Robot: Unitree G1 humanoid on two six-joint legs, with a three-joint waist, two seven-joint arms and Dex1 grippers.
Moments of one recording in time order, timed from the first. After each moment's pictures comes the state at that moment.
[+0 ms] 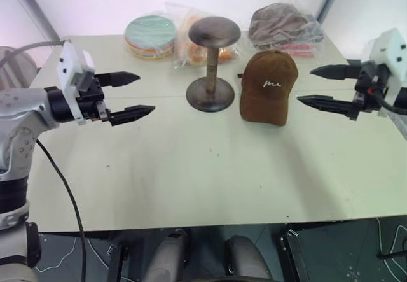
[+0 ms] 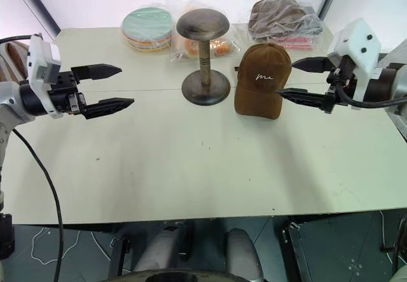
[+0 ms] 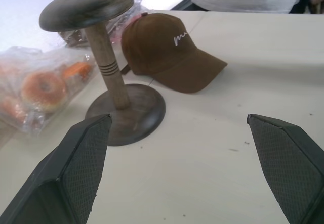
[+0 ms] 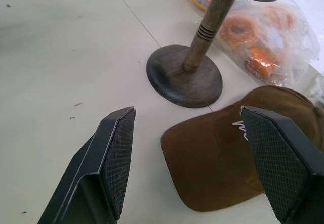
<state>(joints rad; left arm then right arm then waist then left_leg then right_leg) -0.54 0.90 0.22 -0.18 -0.64 0.62 -1.07 -0.53 -1.13 -0.26 -0.23 0.56 0.68 1.06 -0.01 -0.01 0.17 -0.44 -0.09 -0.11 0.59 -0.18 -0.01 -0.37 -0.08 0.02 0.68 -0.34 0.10</state>
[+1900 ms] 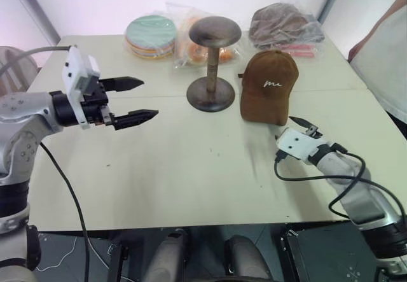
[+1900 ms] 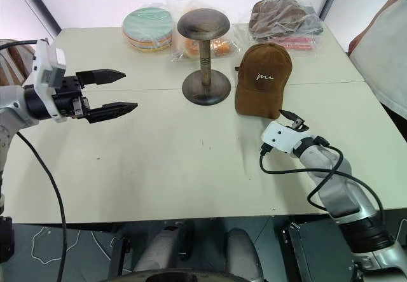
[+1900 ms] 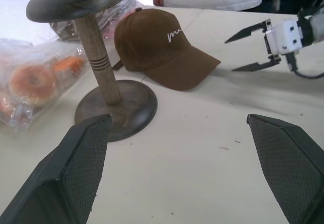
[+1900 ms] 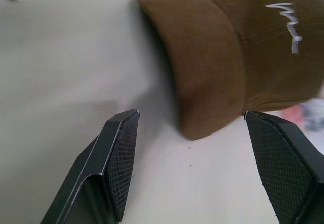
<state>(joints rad) -0.52 0.90 0.21 -0.24 -0.66 0.65 -1.04 -0.16 -0.75 0.13 -0.12 -0.38 0.13 0.24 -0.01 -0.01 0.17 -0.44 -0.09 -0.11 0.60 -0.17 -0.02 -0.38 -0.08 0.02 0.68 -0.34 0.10</state>
